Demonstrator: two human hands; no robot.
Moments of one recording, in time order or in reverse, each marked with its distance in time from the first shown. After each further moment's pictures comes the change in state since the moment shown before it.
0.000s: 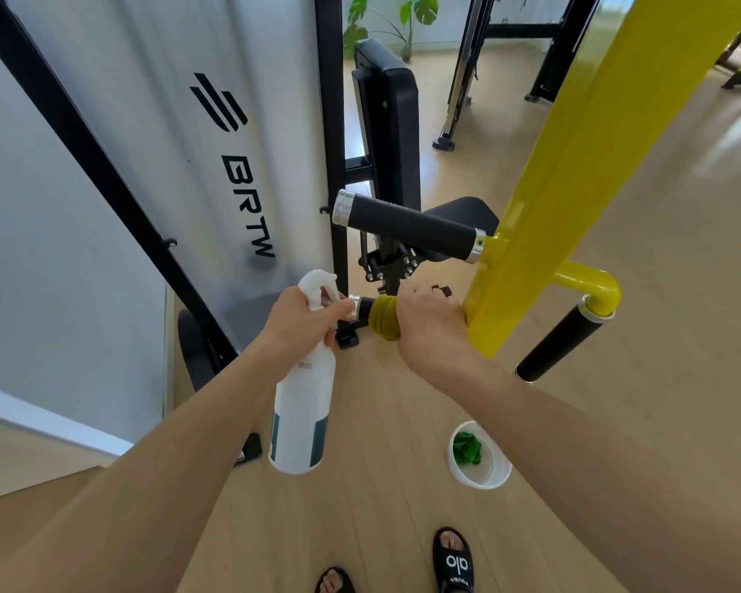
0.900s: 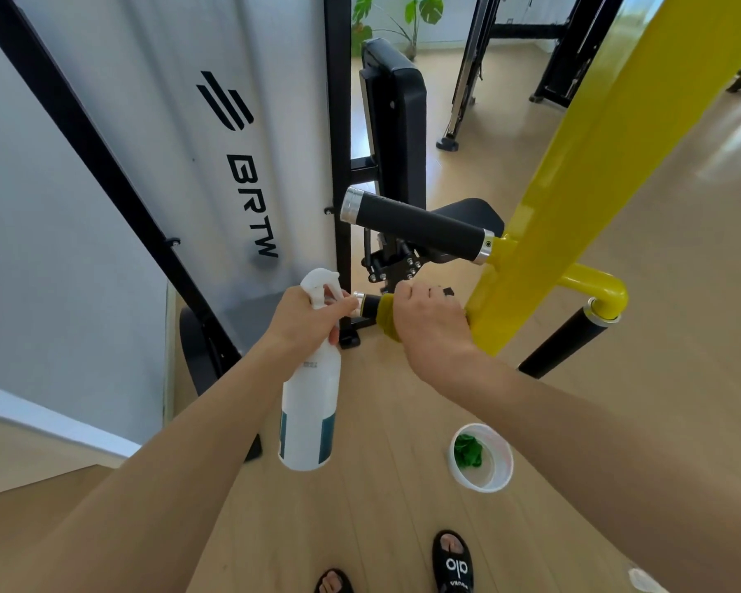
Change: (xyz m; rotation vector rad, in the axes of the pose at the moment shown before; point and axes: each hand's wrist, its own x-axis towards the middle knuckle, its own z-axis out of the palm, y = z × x) left_hand 0.008 -0.002 -0.001 -0.083 0.001 0.011; right_hand 0.000 -0.003 -0.006 -0.116 -0.003 -0.131
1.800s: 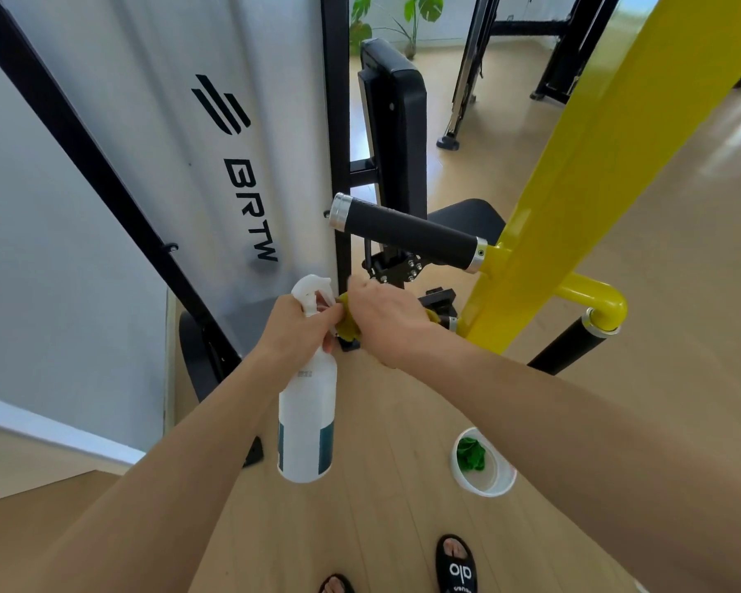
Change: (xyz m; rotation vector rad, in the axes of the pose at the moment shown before) left_hand 0.004 0.002 -0.007 -0.074 0.023 -0.059; right_hand 0.038 -0.027 -0.013 0.299 -0.081 -0.155
